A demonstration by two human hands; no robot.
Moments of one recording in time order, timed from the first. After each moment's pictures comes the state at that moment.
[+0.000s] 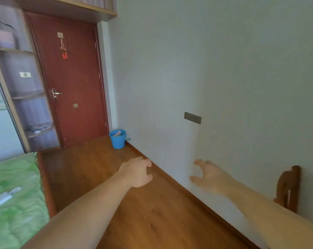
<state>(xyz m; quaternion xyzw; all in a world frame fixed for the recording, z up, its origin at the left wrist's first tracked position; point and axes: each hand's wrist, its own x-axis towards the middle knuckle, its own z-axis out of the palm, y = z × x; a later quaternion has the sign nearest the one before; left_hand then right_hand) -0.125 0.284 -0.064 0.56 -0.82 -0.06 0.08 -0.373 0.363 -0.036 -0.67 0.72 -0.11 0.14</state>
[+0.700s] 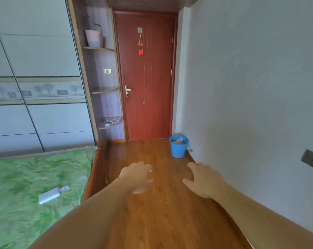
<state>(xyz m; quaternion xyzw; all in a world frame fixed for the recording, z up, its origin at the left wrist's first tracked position) 0.030 -0.094 -0.084 0.75 -0.66 -0.05 0.05 -0.193 -0.157 -0.071 -0.86 0.50 -0.04 0.07</state>
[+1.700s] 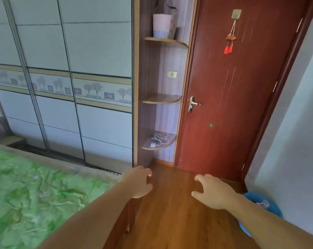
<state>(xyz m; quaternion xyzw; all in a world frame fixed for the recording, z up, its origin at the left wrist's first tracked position) 0.501 -0.585 -0.133 0.89 -0.44 -0.05 0.10 0.305 -0.760 -0.102 -0.96 0.28 0.04 0.09</state>
